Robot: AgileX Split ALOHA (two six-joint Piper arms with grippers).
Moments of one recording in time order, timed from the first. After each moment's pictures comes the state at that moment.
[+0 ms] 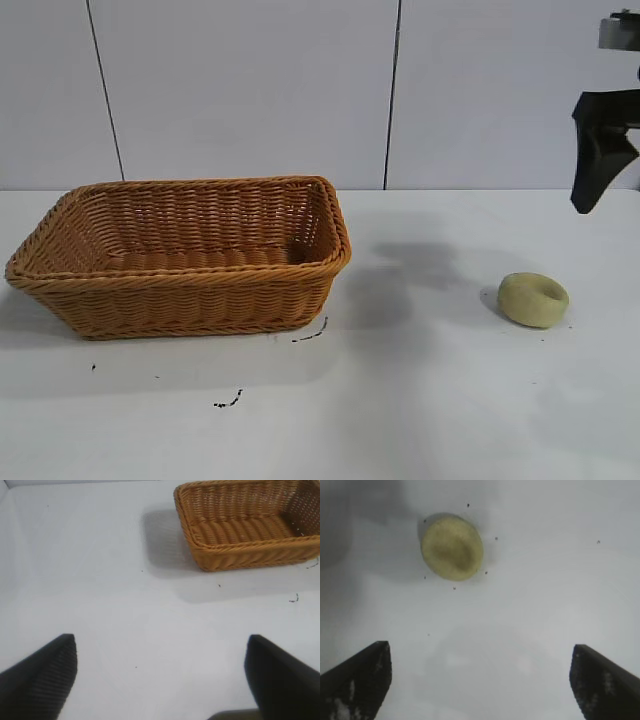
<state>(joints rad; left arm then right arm) -0.06 0.00 -0.50 0.04 1.06 0.03 -0.01 1.77 -1.29 0.06 0.91 -0.05</state>
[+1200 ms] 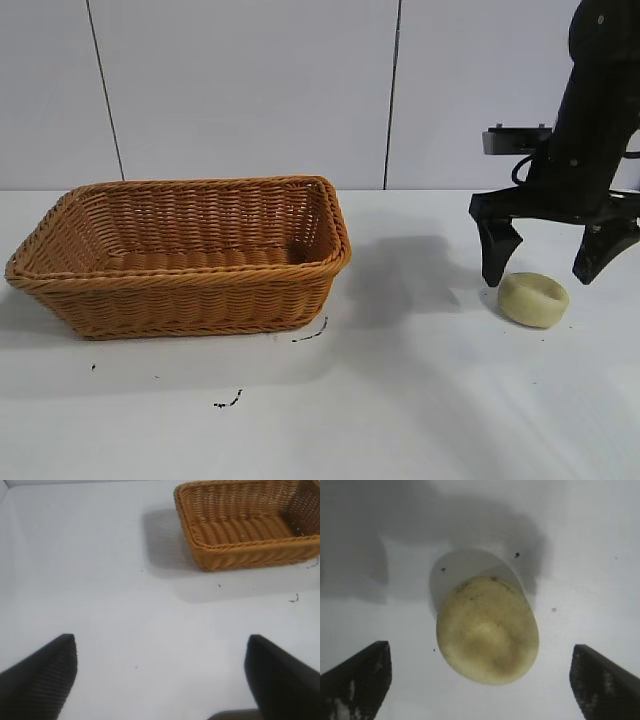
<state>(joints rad) -0.06 0.00 -0.50 0.04 1.06 0.03 0.10 2.11 -1.42 0.03 0.81 -0.03</state>
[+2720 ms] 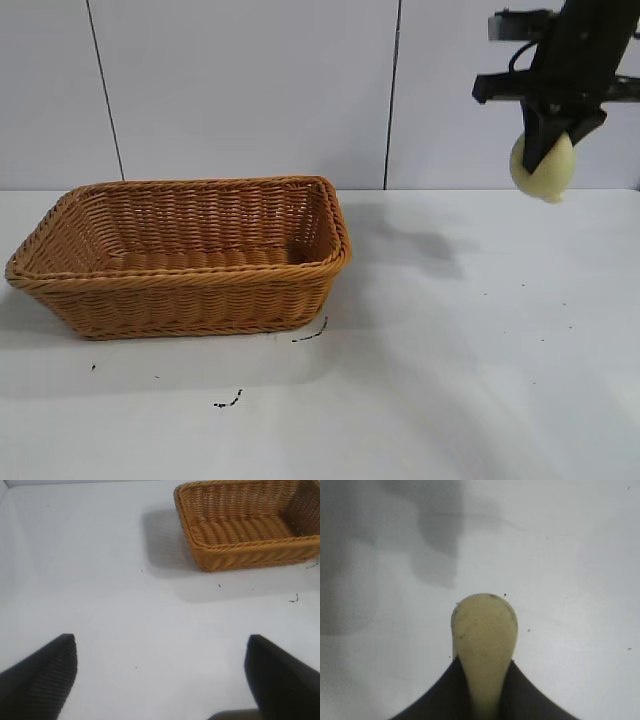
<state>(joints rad) -0.06 0.00 -0.50 0.04 1.06 0.03 0.10 2.04 -1.84 0.02 1.16 -0.04</state>
